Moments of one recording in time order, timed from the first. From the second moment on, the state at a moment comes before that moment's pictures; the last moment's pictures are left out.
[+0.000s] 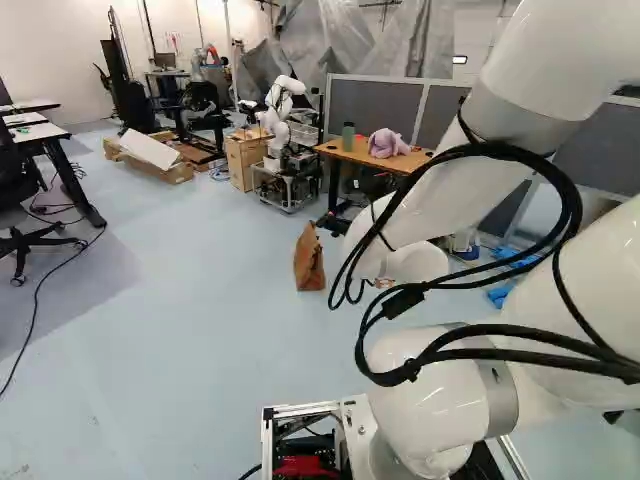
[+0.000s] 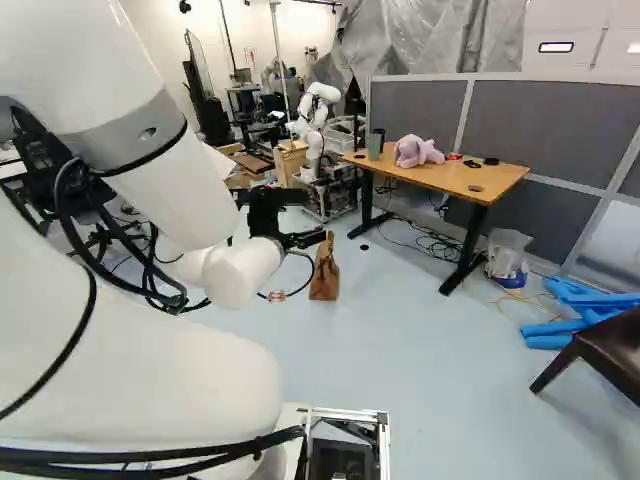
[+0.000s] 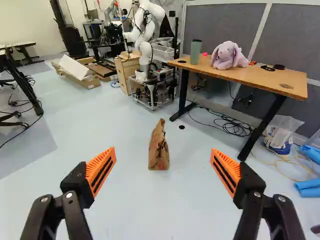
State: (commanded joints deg) arm 0.0 16.0 -5.0 0.0 50.0 0.0
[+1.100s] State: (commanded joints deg) arm 0.0 16.0 -5.0 0.0 50.0 0.0
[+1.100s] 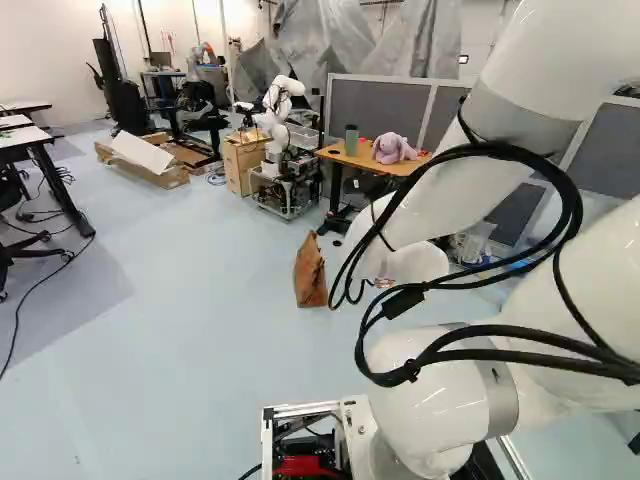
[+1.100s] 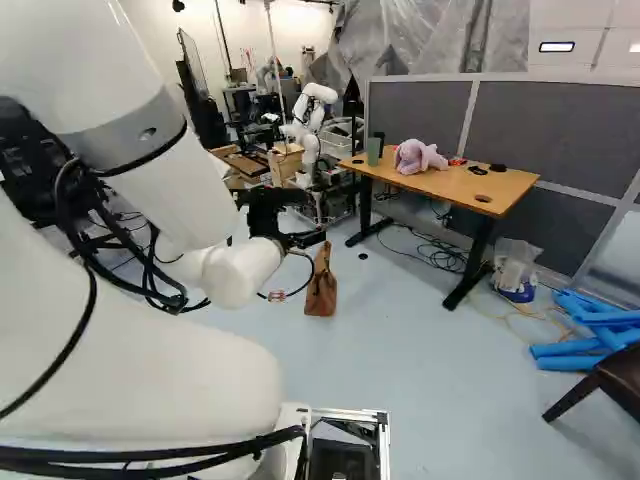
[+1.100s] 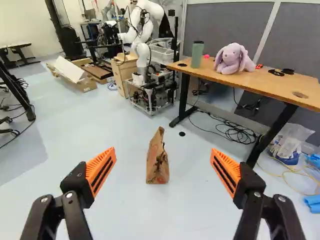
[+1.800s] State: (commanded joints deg) arm 0.0 16.0 -5.0 0.0 50.0 0.0
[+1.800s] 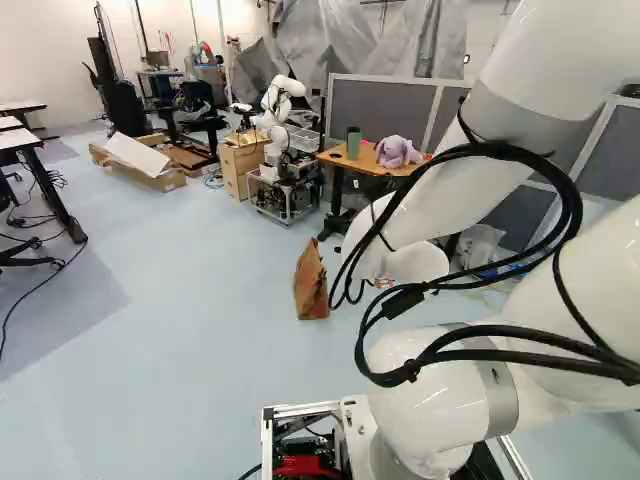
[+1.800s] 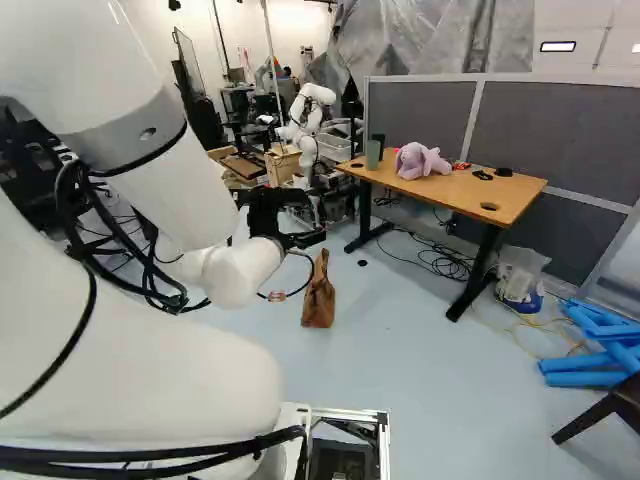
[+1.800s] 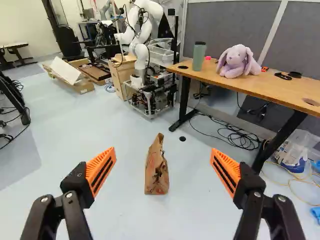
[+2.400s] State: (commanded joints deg) arm 0.0 16.0 -5.0 0.0 50.0 0.0
